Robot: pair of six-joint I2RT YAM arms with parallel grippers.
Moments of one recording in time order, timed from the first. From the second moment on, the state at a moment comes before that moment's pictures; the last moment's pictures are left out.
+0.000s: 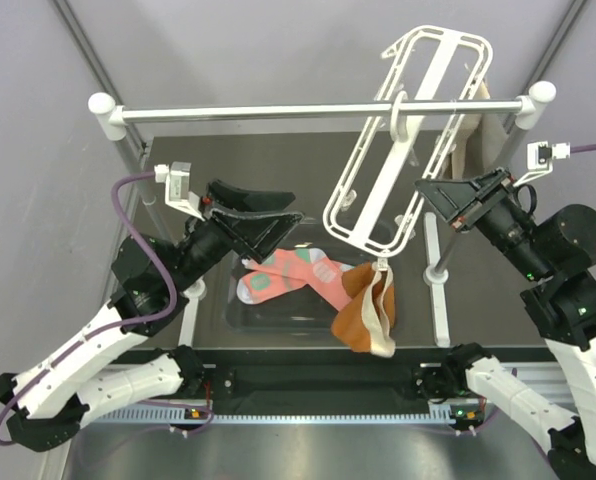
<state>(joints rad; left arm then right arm) -0.91 0.81 1.05 0.26 0.10 -0.70 0.43 0.74 1.30 -0.41 -0.20 0.83</state>
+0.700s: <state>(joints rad) -0.91 0.76 1.04 0.15 0.06 -0.68 0.49 0.80 1.19 -0.16 -0.28 0.91</state>
